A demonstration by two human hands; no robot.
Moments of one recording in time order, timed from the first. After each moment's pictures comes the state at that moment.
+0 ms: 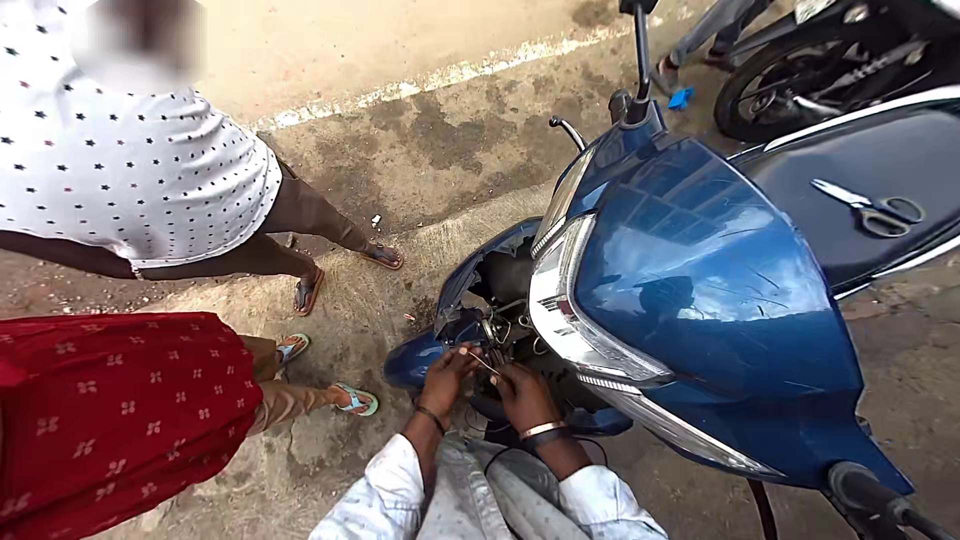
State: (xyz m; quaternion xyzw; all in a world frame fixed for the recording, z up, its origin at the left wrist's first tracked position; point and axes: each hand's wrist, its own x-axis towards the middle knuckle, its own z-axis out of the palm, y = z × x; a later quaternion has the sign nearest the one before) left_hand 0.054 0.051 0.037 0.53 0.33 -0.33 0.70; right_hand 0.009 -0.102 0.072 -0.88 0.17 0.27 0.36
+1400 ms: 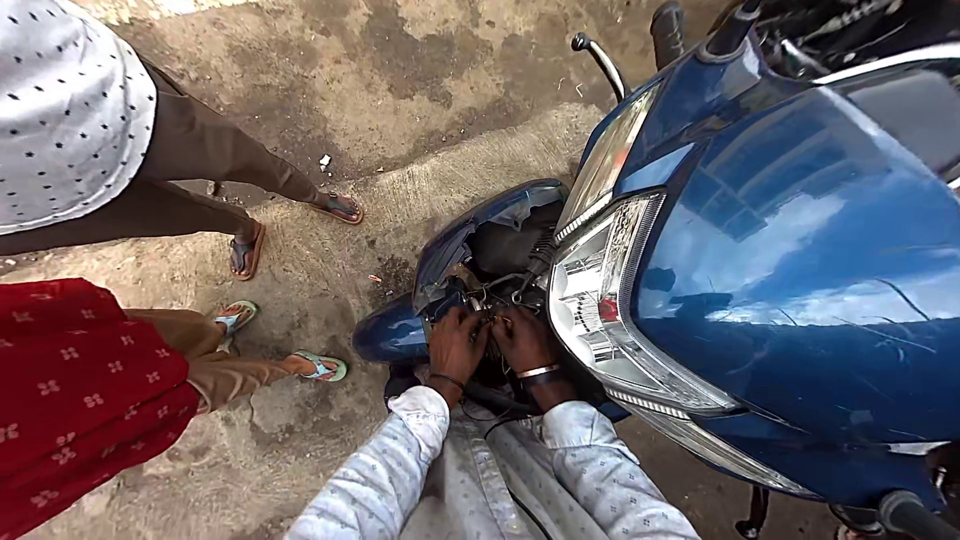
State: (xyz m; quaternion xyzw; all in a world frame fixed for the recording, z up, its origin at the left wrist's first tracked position) left_hand 0.069 0.021 -0.037 0.90 -0.11 -0.19 0.38; right_hand 0.035 -0.119 0.019 -0.95 0.13 0.10 0.25
